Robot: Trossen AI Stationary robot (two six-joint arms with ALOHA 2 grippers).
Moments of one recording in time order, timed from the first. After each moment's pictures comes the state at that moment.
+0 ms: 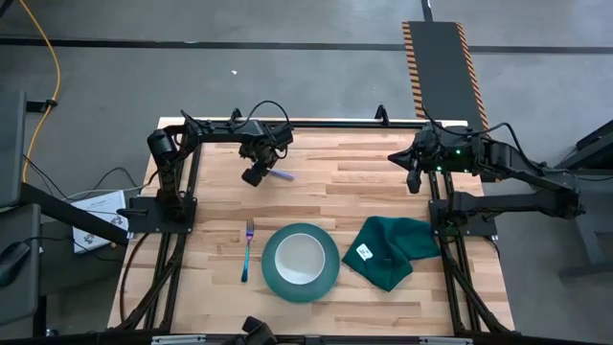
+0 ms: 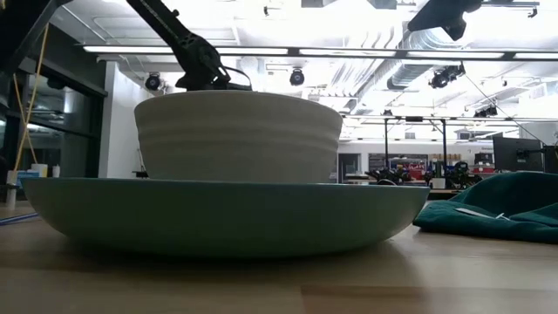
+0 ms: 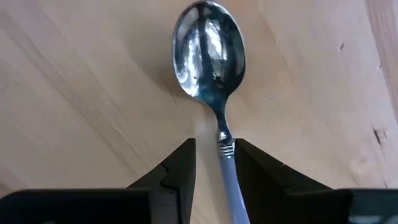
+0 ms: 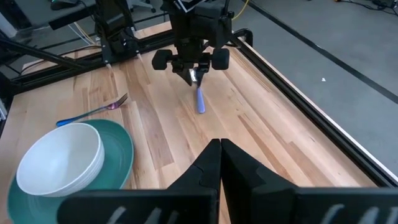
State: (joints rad) left arm 0.65 1.90 1.23 -0.85 0.00 -2.06; right arm -0.25 0.73 0.97 -0.71 0.06 0.16
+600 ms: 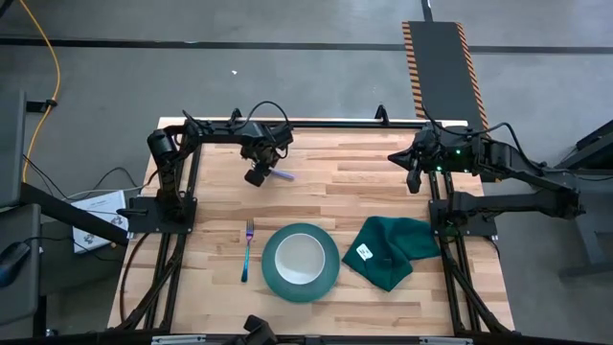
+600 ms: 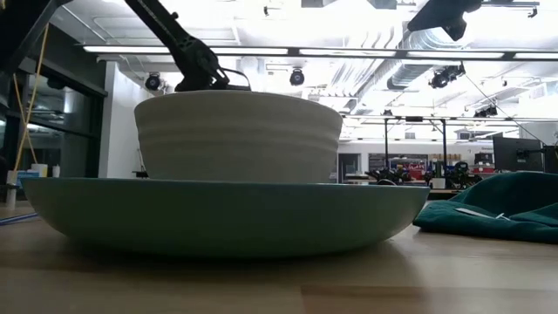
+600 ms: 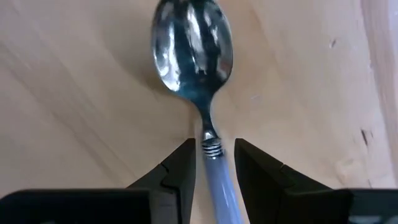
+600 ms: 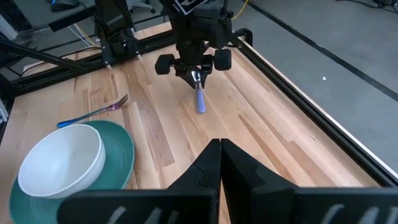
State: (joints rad) left arm 0.65 1.90 1.20 -0.77 0.00 -2.09; right arm -0.25 0.73 0.97 -0.71 0.06 0.17
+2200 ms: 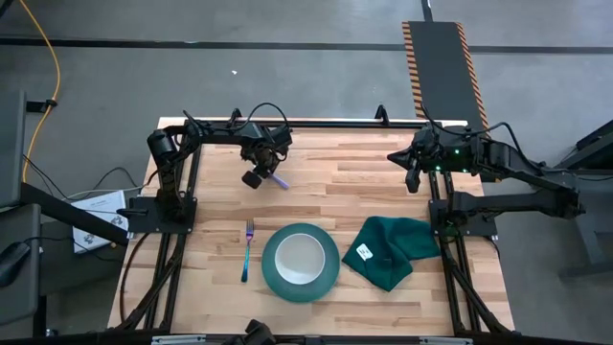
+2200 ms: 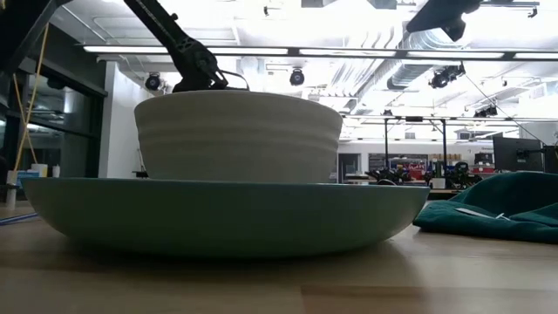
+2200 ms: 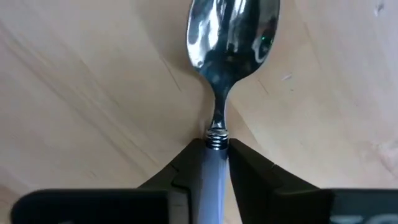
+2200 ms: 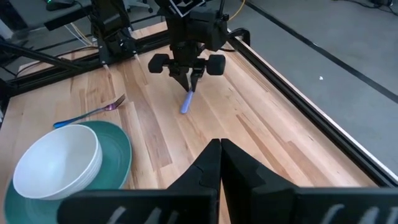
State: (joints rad) left arm 0.65 1.90 1.18 -0.78 0.08 -2.00; right arm -0.25 0.74 0.97 -0.71 0.07 0.17
